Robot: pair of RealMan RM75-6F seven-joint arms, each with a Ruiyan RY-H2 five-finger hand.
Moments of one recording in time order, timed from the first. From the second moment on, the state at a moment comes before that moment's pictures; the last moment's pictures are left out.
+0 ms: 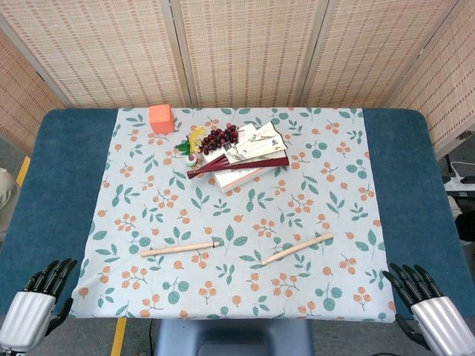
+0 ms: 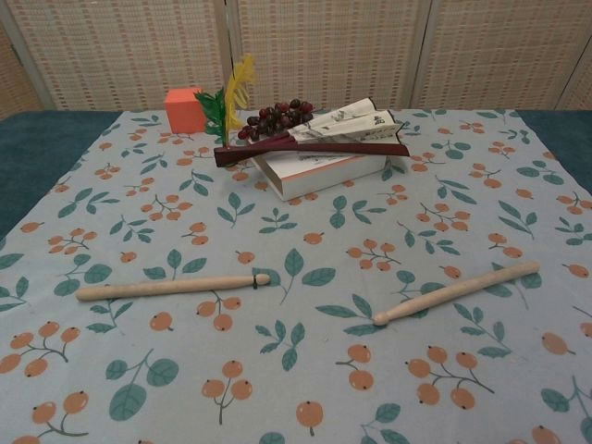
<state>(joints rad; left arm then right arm) 0.05 -1.18 0.11 -1.56 1.80 1.63 0.24 -0.09 -0.95 -0.19 -1.67 -1.89 1.58 -0.09</state>
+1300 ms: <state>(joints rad) -0.21 -1.74 -0.04 -1.21 1.76 1.31 0.49 0.09 -1.01 -0.03 -1.77 -1.65 1.34 -0.23</state>
